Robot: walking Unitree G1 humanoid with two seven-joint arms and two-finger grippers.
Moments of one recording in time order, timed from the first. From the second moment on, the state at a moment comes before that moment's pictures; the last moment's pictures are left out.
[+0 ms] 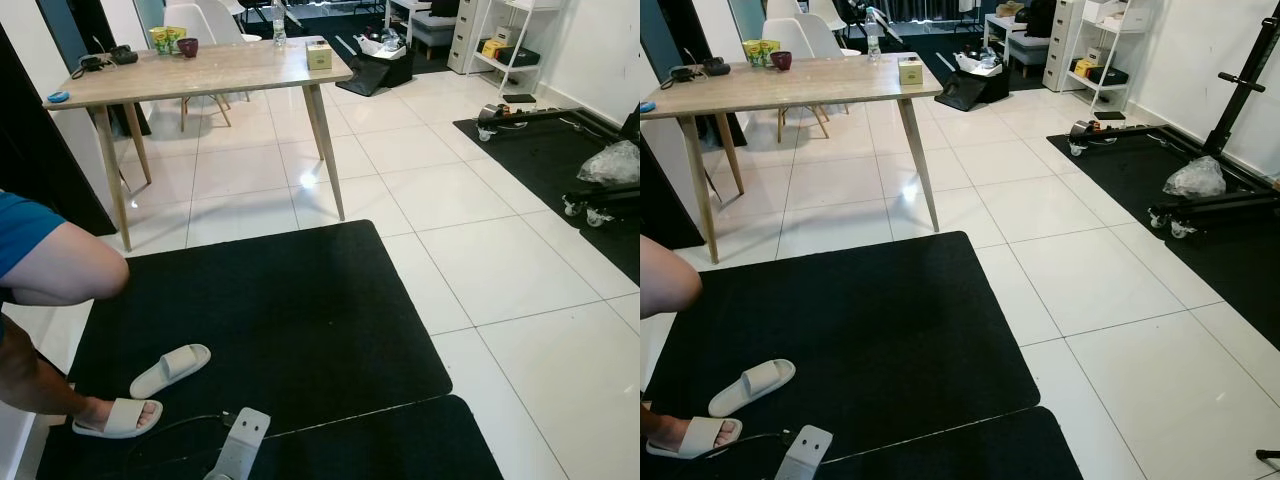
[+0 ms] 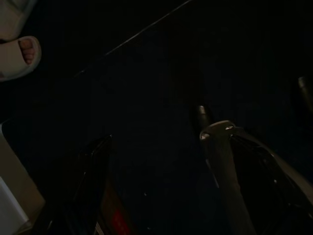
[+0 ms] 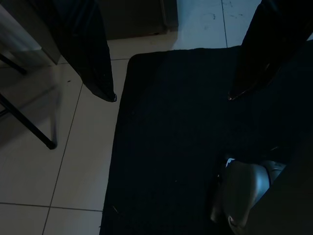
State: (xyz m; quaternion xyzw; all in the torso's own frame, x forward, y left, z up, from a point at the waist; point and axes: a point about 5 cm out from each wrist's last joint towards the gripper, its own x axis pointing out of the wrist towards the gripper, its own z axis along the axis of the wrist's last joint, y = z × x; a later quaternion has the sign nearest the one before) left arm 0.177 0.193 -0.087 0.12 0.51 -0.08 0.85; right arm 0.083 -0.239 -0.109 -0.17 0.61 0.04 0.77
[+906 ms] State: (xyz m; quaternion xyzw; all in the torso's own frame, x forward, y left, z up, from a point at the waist) left arm 0.175 0.194 -0.088 0.08 0.51 -0.07 0.85; right arm 0.093 -0.233 -0.109 -0.16 0.60 0.03 0.78
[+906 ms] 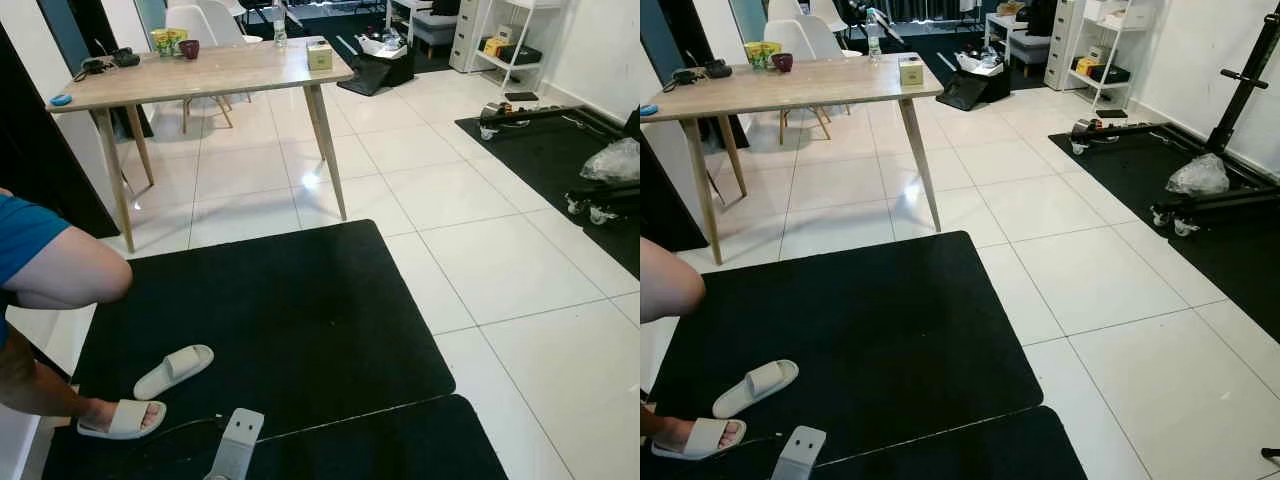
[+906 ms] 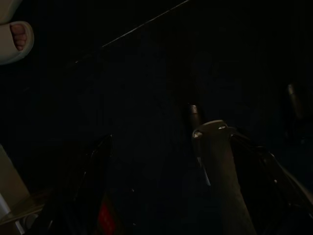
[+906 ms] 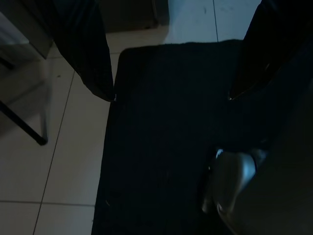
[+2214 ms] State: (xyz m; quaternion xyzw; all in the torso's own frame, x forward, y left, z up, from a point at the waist) left arm 0.175 0.192 -0.088 0.09 0.51 -0.09 0.85; right arm 0.096 -0.225 -0.110 -0.13 0.60 0.04 0.79
